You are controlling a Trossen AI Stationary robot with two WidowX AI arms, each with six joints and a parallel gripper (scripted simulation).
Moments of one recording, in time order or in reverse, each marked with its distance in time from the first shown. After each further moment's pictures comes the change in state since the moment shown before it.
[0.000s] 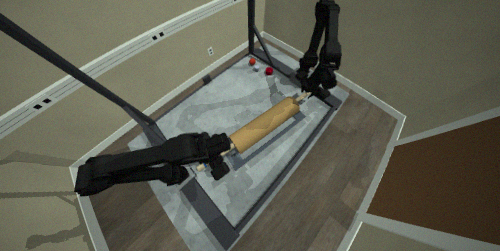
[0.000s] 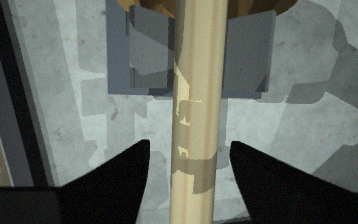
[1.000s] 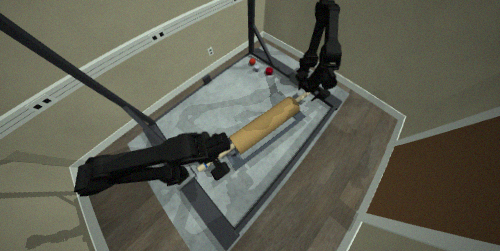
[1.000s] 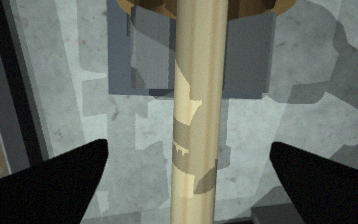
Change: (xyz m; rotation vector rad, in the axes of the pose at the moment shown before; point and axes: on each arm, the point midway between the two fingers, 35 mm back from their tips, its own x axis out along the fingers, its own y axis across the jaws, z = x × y) left arm 0.000 0.001 0.000 -0.001 -0.001 0.002; right arm -0.002 -0.001 0.002 0.000 -0.010 -0.003
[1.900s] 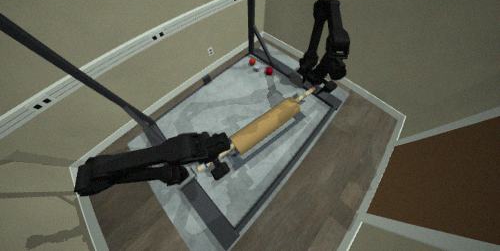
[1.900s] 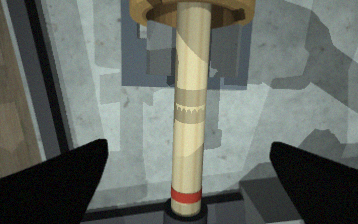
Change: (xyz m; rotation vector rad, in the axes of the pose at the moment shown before) left arm -0.051 0.001 0.000 0.000 -0.003 0.004; right arm 0.000 0.000 0.000 0.000 0.000 0.000
